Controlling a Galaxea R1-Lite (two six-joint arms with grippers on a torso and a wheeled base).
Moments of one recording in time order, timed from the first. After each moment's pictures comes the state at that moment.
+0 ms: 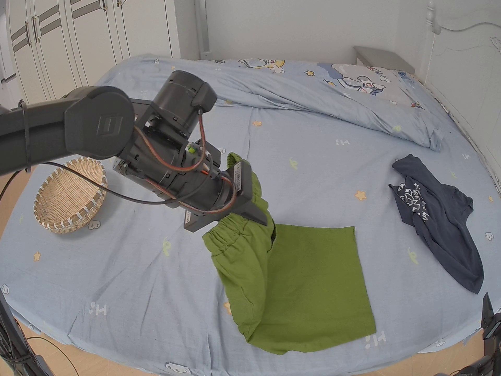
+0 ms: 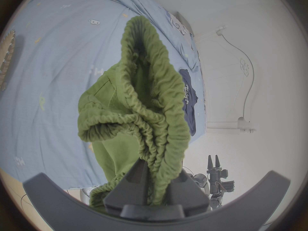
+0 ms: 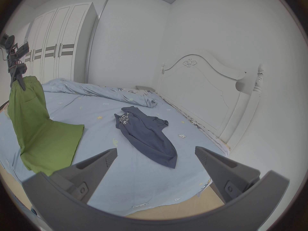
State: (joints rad) left arm -0.59 1.95 -1.72 0.65 -0.44 -0.65; right arm -0.17 0.09 -0.02 -0.07 -0.28 -0.14
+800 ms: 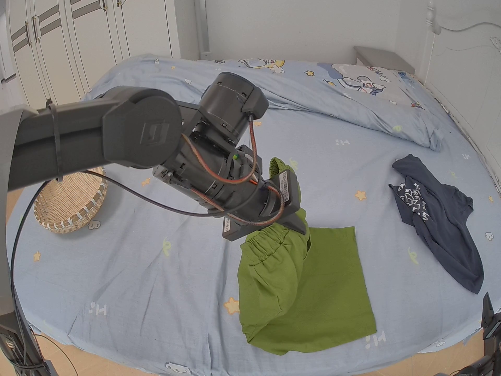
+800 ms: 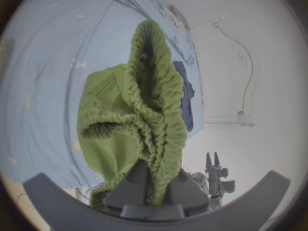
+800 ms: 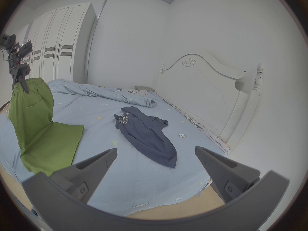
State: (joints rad) left arm -0.71 2.04 -1.83 0.65 -0.40 -0.70; right arm -0.17 0.09 -0.02 -0.07 -0.29 -0.13
